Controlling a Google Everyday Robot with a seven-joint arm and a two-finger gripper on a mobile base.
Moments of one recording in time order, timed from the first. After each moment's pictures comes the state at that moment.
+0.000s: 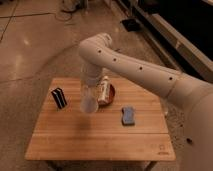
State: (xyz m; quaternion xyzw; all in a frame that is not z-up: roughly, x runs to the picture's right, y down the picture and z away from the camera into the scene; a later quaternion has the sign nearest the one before) arm -0.092 0.001 0.693 -0.24 -0.24 -0.39 0.86
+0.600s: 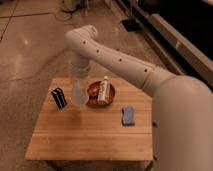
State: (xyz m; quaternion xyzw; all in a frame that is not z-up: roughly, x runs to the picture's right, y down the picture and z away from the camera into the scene) arm -0.151 -0.036 0.714 -0.22 -0.26 -0.44 0.83
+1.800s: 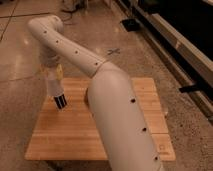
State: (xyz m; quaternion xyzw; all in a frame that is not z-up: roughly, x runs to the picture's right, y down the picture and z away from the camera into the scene) arm -0.290 -0.072 0.742 -0.22 -0.29 -0.53 0.77
